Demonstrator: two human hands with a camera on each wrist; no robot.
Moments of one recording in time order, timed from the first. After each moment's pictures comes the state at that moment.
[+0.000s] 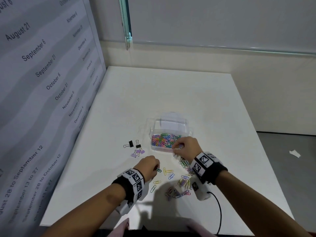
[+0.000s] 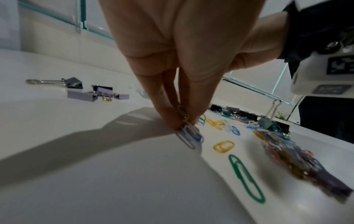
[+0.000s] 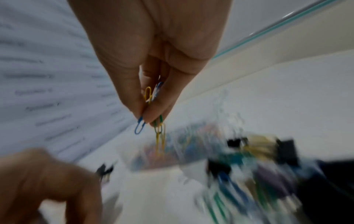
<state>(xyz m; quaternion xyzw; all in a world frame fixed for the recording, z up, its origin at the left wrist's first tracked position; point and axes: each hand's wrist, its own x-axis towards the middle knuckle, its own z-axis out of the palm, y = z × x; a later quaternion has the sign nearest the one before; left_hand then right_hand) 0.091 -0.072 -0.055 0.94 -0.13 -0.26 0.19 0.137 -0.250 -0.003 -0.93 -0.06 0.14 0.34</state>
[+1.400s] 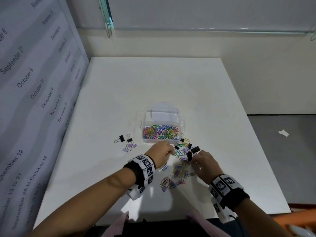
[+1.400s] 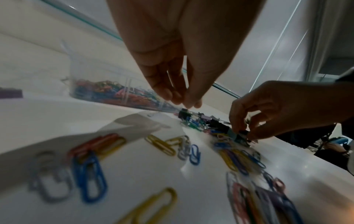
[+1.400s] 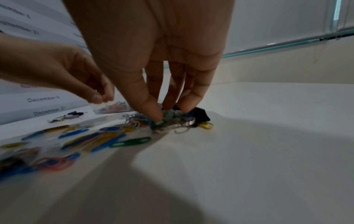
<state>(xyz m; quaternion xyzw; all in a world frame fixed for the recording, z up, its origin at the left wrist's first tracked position) 0.109 -0.127 -0.034 0.91 -0.23 -0.23 0.28 0.057 -0.331 -0.046 -0.96 -0.04 0.14 0.25</state>
